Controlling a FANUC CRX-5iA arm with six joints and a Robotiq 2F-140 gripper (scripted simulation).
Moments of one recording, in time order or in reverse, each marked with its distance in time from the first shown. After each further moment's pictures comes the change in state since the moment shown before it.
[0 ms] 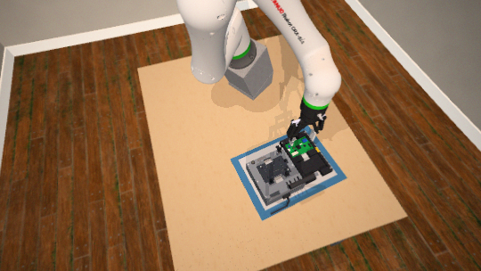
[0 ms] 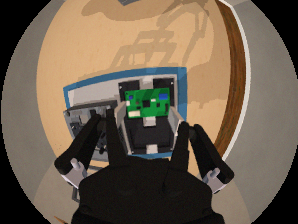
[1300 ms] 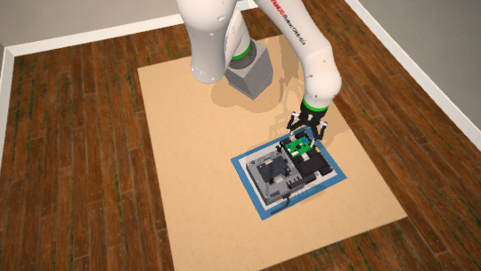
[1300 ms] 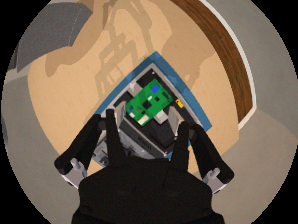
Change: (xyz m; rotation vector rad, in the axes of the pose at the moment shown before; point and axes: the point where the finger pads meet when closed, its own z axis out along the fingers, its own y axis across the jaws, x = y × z) arm -0.001 0.000 0.000 -0.001 0.022 0.658
